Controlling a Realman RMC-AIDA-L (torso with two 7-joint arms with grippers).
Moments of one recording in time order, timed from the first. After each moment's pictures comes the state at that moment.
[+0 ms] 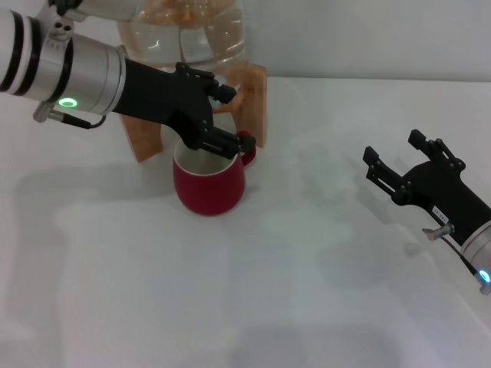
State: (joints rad) left arm -0.68 -2.06 1.10 1.21 -0.94 -1.46 1.30; right arm 0.40 2.02 0.64 0.43 -2.40 -1.03 0.20
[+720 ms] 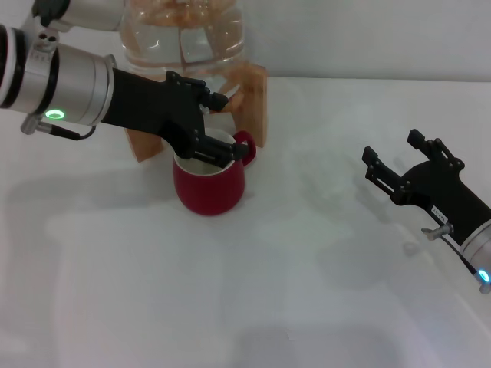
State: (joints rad) left arm -0.63 -2.07 1.10 1.27 -0.94 -1.49 1.28; right arm 0.41 2.02 0.64 0.43 -2.40 -1.03 0.20
